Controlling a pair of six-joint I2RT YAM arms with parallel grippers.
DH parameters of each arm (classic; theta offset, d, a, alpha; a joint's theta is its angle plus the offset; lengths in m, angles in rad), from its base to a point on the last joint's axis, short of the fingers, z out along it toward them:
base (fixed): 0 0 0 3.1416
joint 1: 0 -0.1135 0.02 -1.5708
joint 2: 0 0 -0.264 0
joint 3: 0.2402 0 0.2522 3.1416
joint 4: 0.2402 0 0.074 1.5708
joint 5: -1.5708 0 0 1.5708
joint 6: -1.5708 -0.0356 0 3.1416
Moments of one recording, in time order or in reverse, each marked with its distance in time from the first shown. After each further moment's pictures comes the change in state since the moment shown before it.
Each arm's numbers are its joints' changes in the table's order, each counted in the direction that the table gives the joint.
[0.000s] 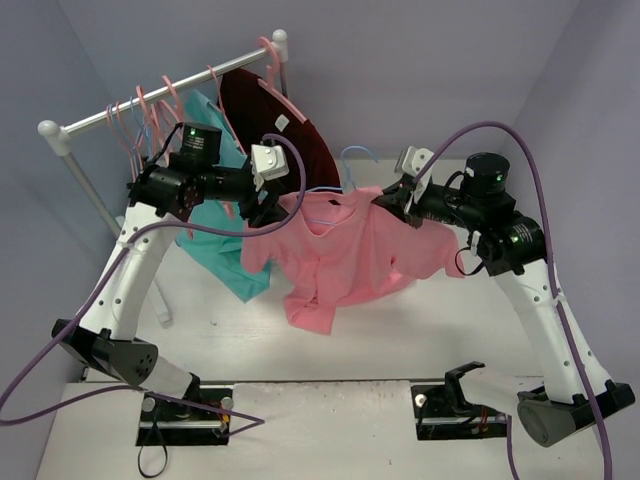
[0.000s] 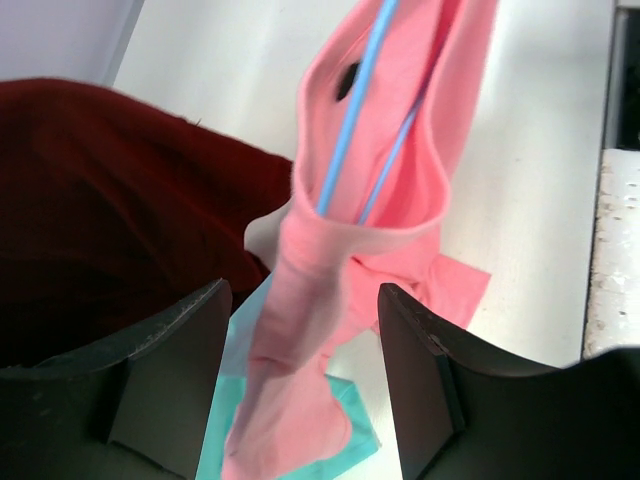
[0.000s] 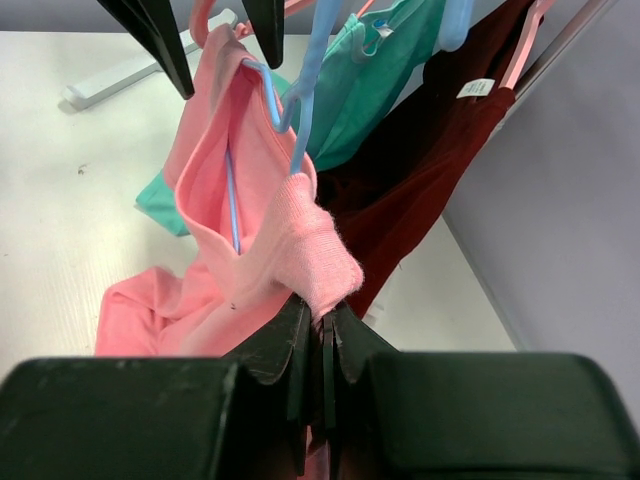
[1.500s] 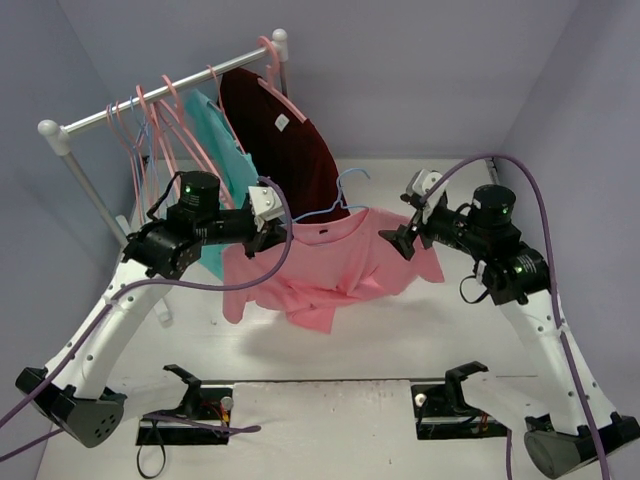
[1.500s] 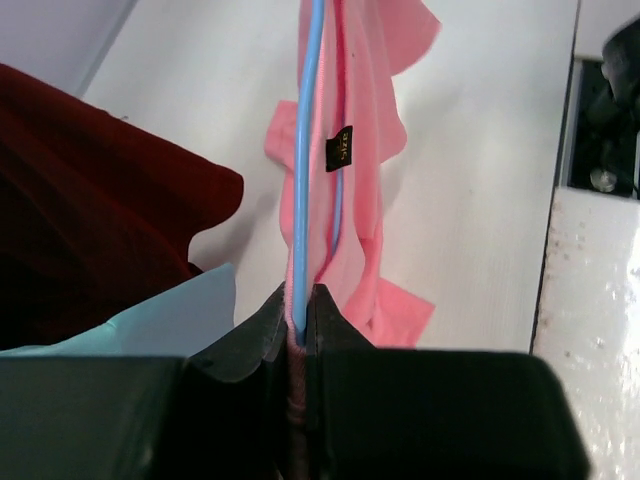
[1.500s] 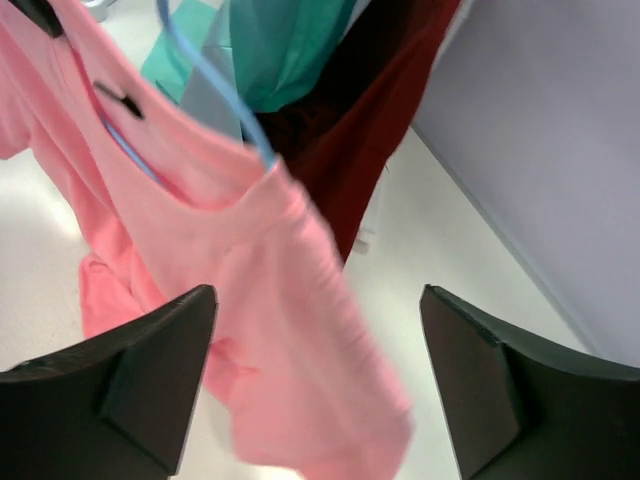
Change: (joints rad) left arm 0.125 0.321 -0.462 -0.325 0.100 0.221; right arm 0.035 0.158 -0.231 -0.042 -0.139 -0.054
